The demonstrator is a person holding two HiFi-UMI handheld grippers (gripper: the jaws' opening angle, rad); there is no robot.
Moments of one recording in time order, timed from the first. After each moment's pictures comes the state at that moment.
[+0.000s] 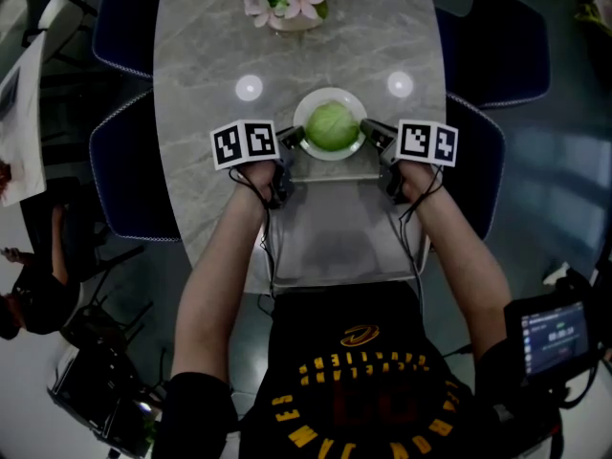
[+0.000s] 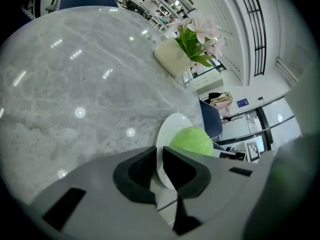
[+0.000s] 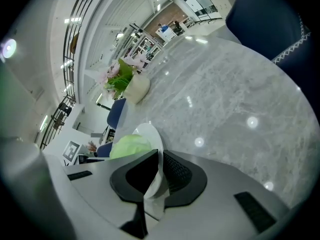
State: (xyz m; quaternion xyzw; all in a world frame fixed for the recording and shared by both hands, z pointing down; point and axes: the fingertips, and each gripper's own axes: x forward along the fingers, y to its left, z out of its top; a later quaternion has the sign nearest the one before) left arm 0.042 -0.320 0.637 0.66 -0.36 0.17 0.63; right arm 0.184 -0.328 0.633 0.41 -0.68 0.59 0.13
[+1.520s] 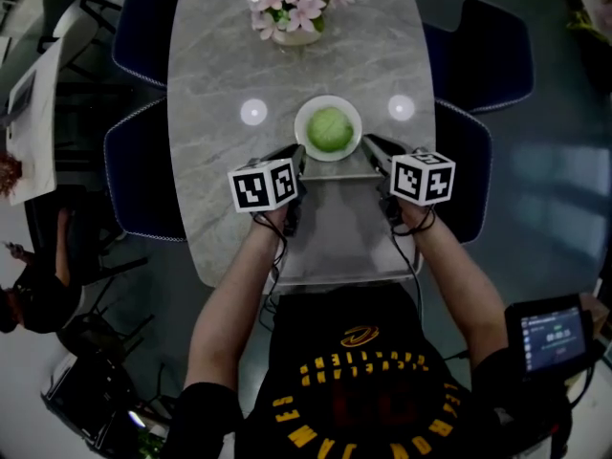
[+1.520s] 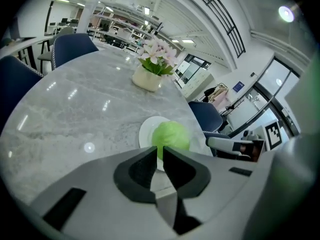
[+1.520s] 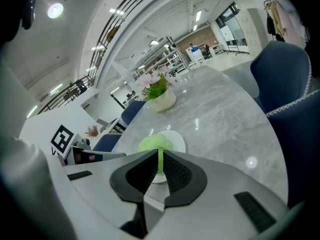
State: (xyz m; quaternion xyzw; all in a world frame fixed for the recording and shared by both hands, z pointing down) left arm 0.043 -0.288 0.586 0.73 -0.44 0.20 0.48; right arm 0.183 -0.299 0.572 0.42 -0.78 0.44 0.15
